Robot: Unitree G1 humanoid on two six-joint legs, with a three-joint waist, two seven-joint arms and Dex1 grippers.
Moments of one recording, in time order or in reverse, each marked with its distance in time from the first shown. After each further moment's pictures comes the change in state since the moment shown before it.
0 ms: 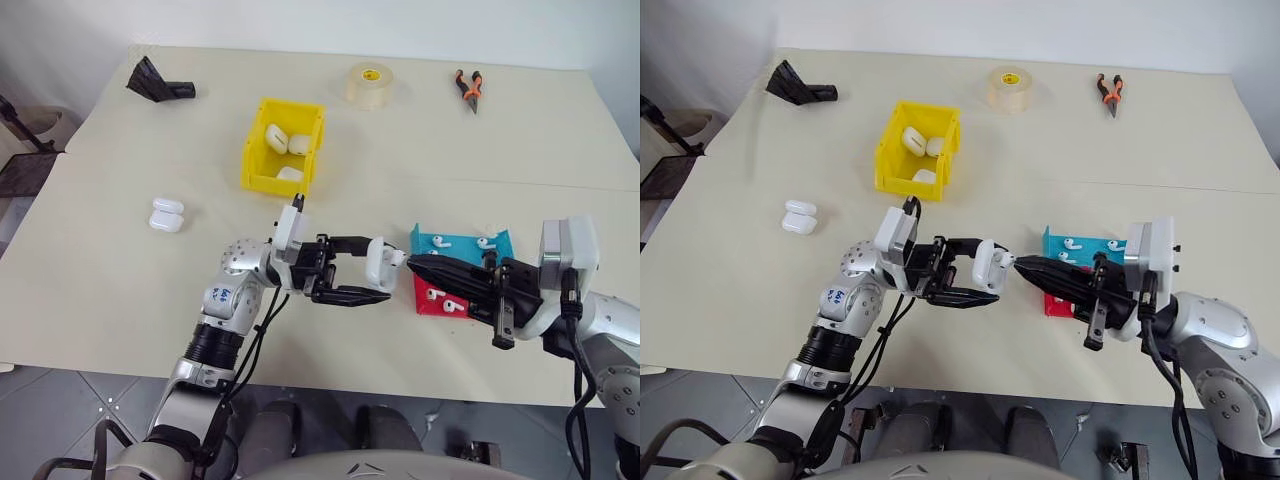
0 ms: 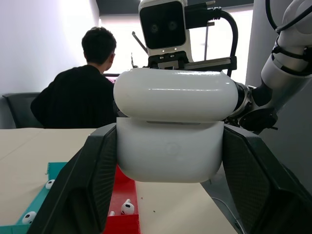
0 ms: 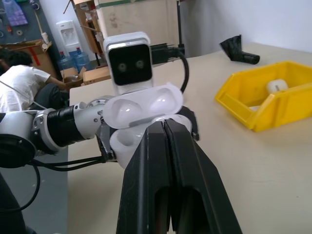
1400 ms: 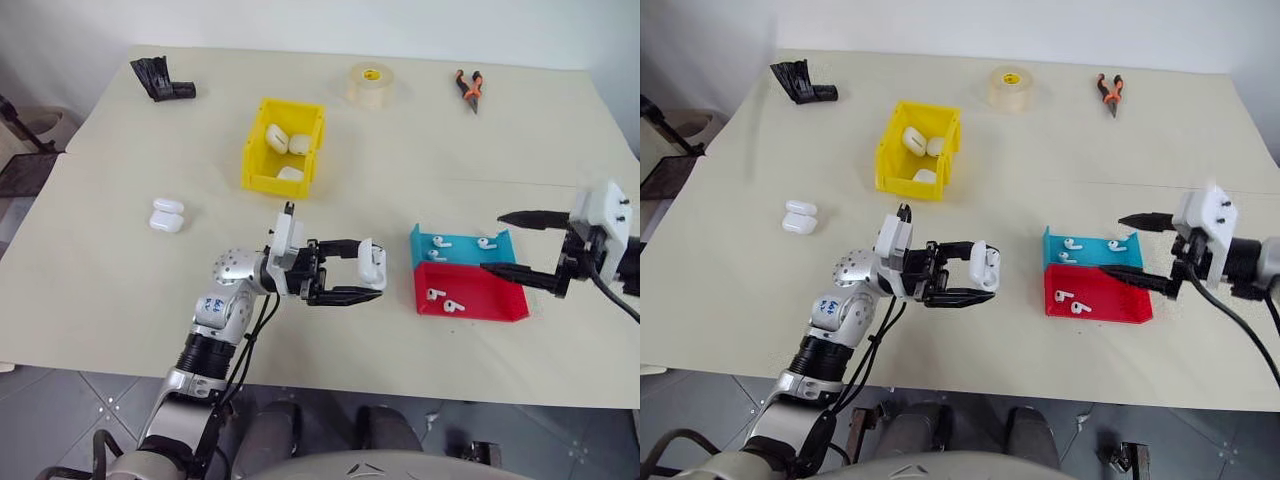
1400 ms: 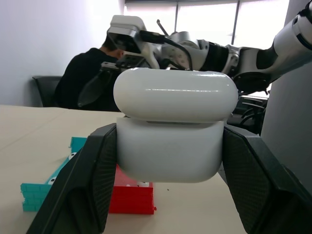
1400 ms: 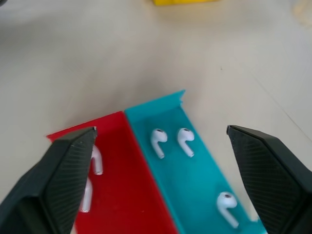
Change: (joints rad) left arm 0.073 0.037 0.001 -0.036 0.023 -0.025 0.097; right arm -0.390 -0.371 0.128 0.733 -0.551 -0.178 0.425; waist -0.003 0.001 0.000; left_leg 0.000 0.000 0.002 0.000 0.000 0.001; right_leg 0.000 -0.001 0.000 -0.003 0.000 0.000
